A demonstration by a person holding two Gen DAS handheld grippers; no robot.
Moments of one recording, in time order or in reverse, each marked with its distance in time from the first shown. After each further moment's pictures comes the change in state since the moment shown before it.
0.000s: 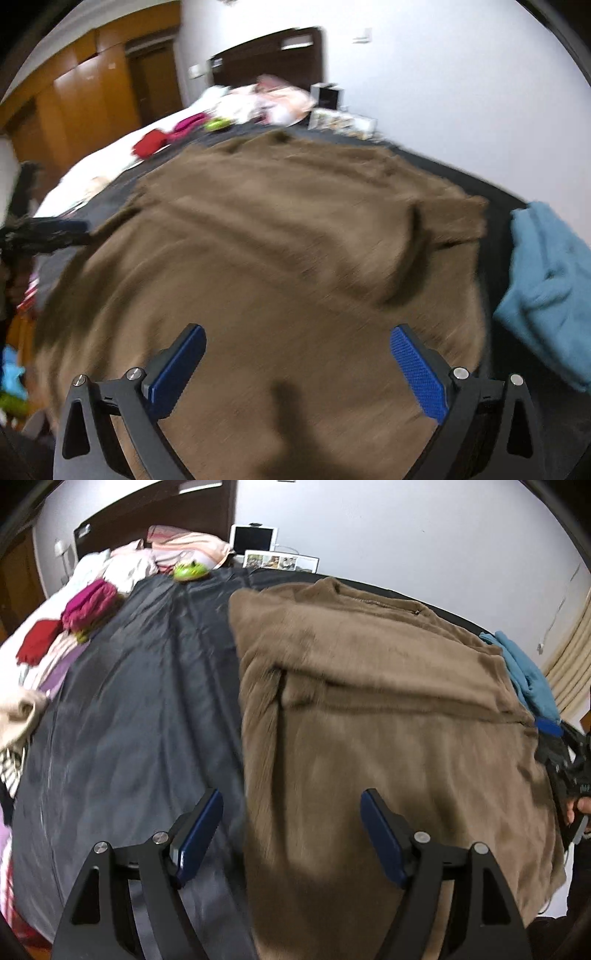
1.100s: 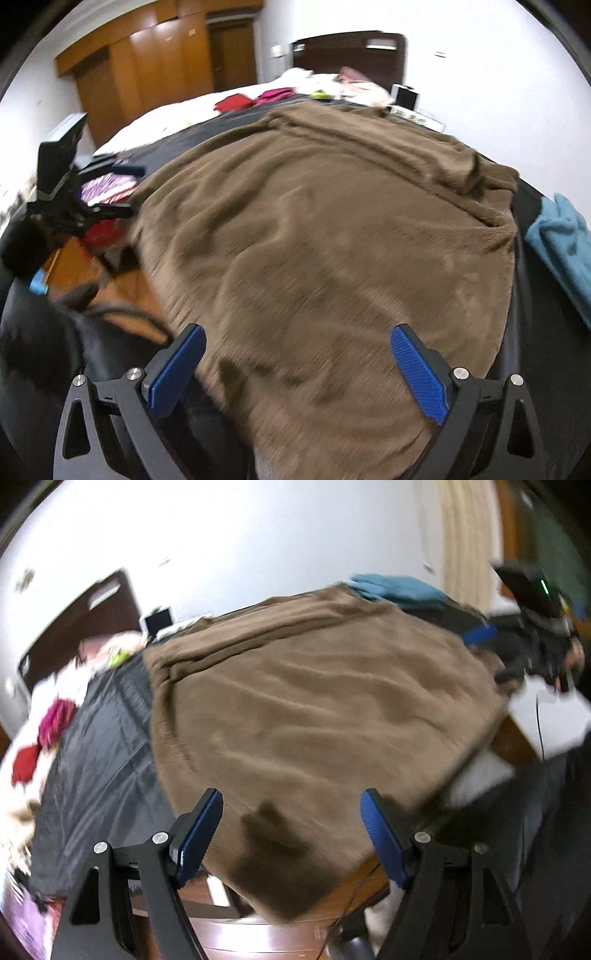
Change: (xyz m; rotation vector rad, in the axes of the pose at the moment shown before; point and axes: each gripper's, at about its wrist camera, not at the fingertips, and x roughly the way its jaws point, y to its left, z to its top) left arm -0.080 -0.098 -0.190 0.566 -0.210 -0.044; right arm -0.081 0.081 -0.139 -0.245 0.022 0.125
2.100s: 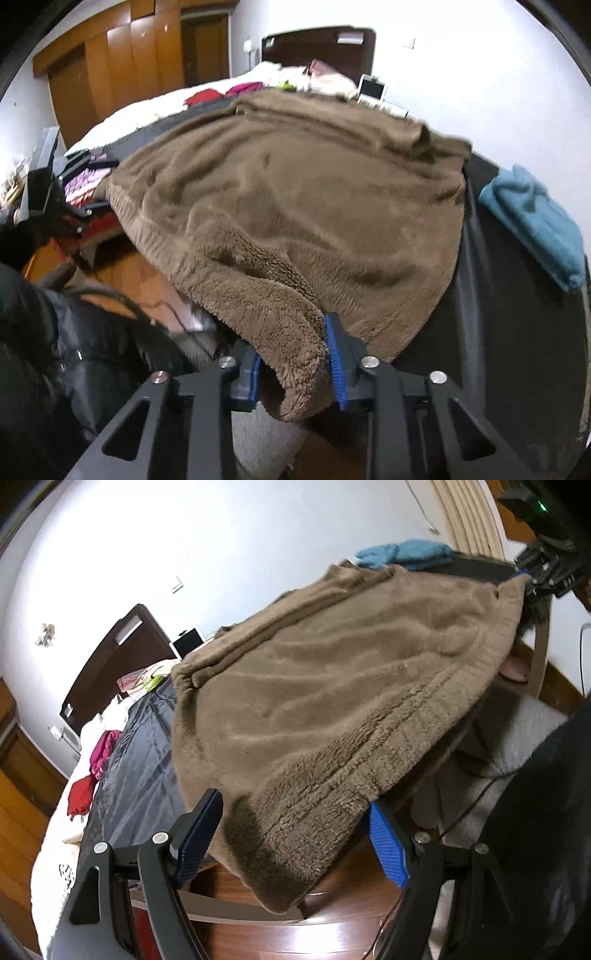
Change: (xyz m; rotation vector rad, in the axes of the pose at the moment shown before) left arm 0.009 -0.018 -0.015 0.091 -0.031 0.265; right arm -0.026 -0.020 -0.037 0.081 -0.024 -0.150
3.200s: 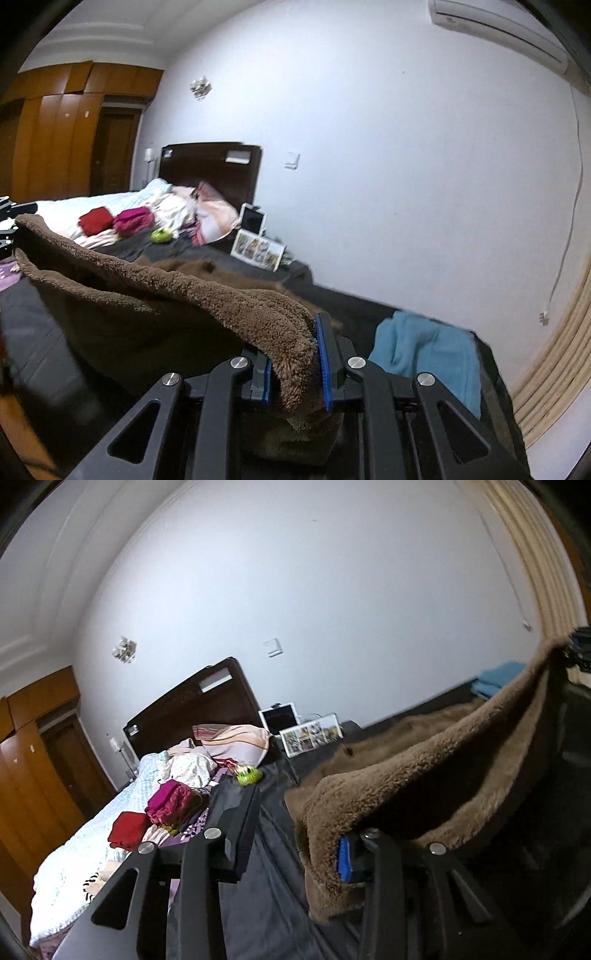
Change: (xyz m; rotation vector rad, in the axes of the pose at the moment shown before) left arm 0.015 0.149 0.174 -0.203 -0.257 0.269; right arm -0.036 -0.082 0.180 0.135 -0.437 -0.452
